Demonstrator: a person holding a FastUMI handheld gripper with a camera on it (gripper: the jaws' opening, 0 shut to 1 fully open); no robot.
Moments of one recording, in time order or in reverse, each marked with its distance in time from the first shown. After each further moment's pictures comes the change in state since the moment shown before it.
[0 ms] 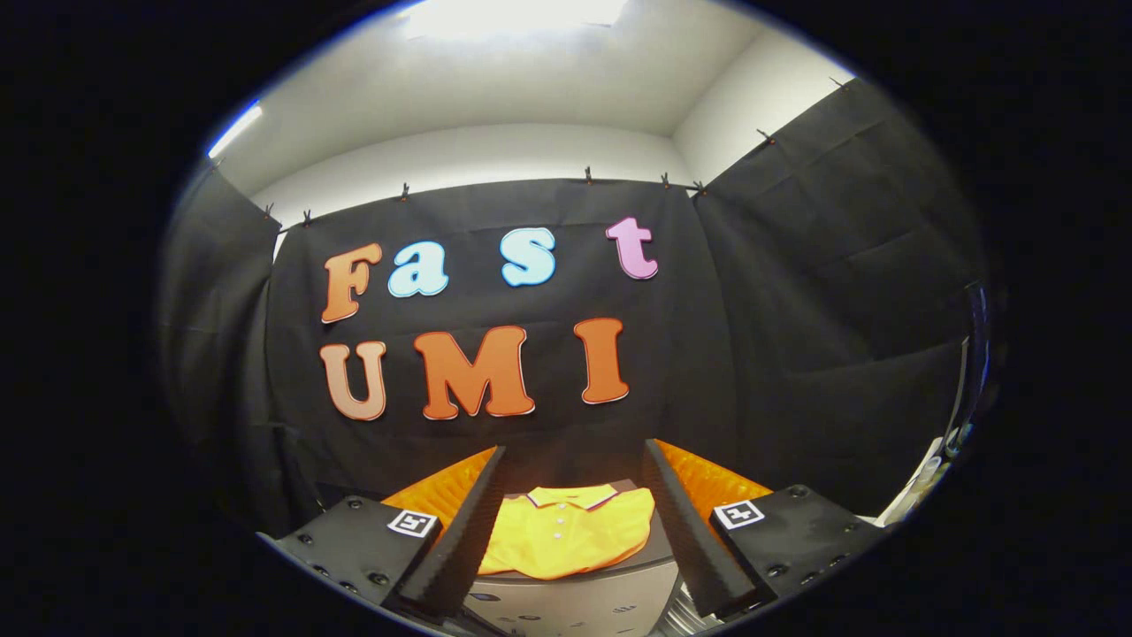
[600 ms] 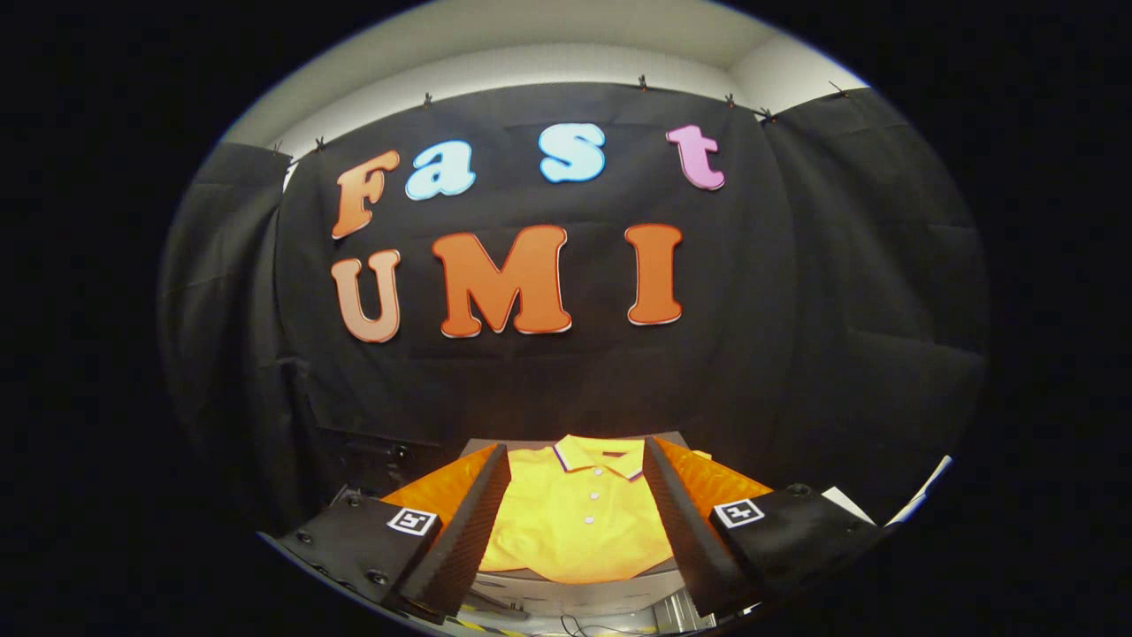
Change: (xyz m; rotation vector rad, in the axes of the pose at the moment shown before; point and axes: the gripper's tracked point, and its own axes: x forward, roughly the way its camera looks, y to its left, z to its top) arm 0.132 0.040 -0.079 -0.068 0.362 0.101
